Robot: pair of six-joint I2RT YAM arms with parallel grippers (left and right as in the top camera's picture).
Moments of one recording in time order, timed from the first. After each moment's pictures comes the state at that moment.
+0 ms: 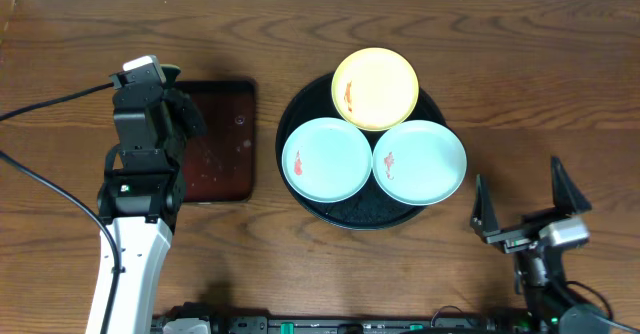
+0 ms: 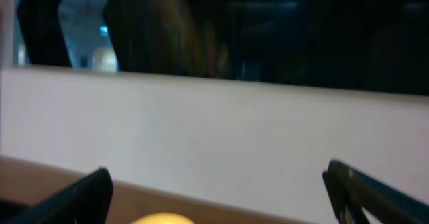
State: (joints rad) left arm 0.03 1.13 0.92 -0.33 -0.15 -0.27; right arm -0.05 0.06 0.19 0.25 -0.32 0.04
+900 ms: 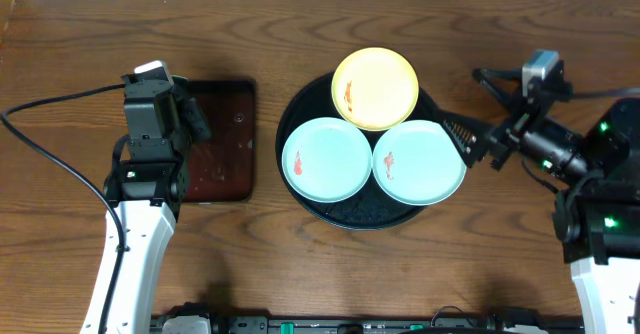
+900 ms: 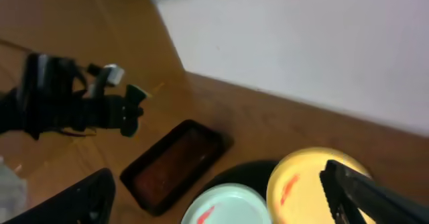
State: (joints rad) left arm 0.03 1.20 0.92 -0.38 -0.15 -0.27; right arm -0.06 1.00 0.98 -0.20 -0.93 0.17
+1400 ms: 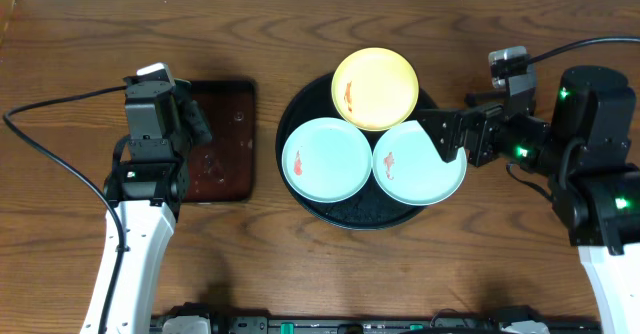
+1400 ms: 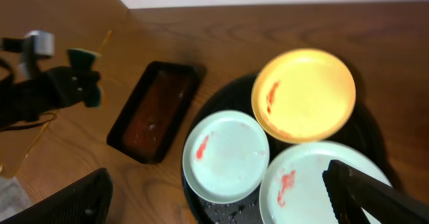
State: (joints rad) left arm 0.03 1.20 0.92 -0.40 -0.14 -0.28; right arm 0.15 1.11 1.31 -0.80 -0.55 0.16
